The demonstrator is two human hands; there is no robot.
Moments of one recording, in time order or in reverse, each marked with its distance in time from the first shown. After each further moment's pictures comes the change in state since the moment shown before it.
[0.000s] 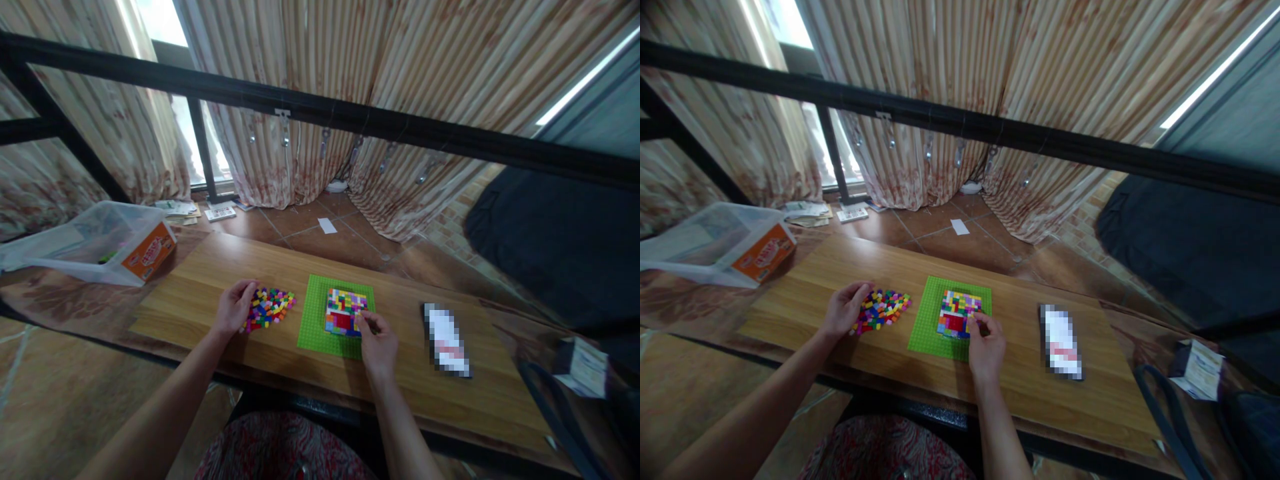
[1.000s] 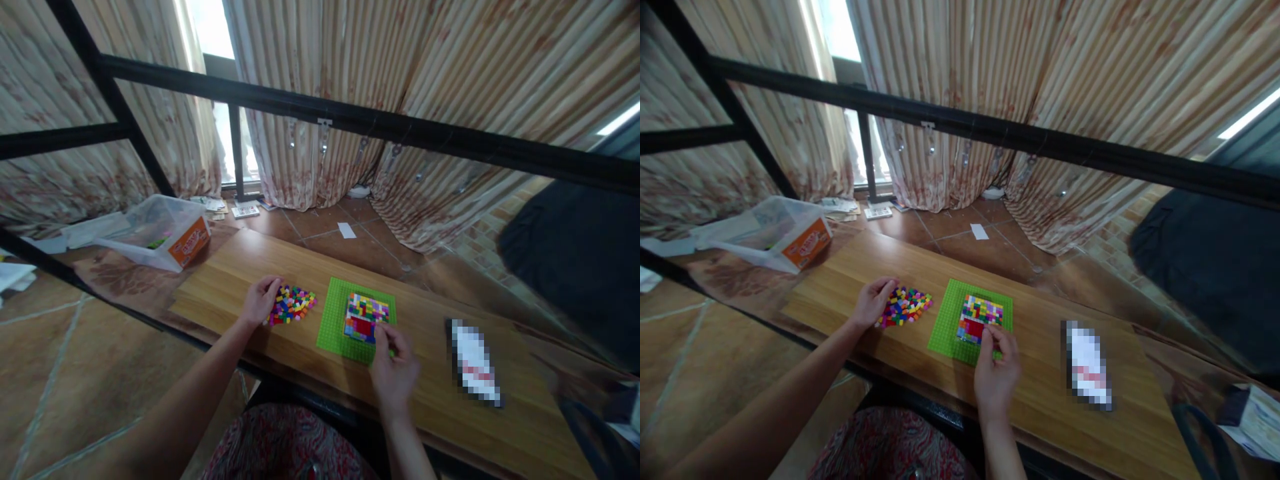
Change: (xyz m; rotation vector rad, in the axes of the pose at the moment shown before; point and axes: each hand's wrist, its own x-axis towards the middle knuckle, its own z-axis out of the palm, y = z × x) left_hand -0.002 -0.001 0.001 -0.005 -0.029 0.035; right_hand -0.037 -0.048 -0.003 -0.034 0.042 -0.251
